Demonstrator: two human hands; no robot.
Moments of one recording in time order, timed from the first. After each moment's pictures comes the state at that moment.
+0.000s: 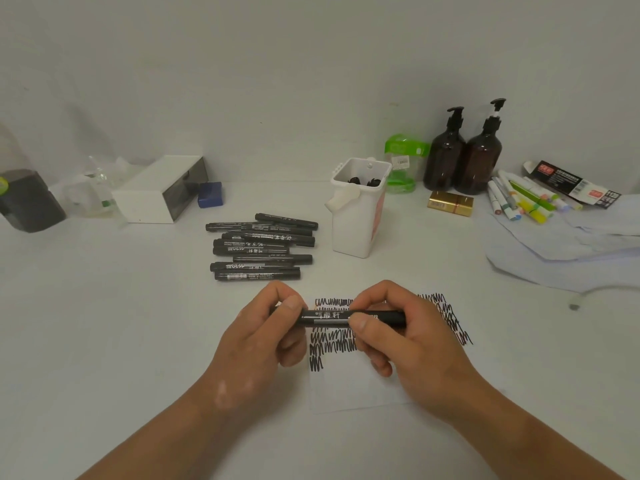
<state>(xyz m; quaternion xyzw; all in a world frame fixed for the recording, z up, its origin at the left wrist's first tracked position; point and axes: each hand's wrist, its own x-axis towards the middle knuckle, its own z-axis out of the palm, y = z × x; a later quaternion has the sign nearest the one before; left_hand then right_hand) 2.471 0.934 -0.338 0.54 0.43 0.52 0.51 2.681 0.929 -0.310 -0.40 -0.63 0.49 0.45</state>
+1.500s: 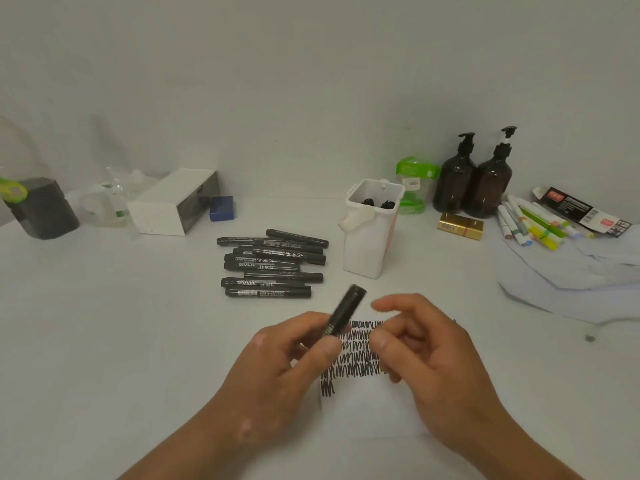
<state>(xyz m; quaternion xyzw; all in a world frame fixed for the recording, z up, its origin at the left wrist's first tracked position) 2.474 0.921 -0.317 0.69 0.44 0.45 0.36 2.680 0.928 -0.307 -0.40 -0.66 0.40 0.49</state>
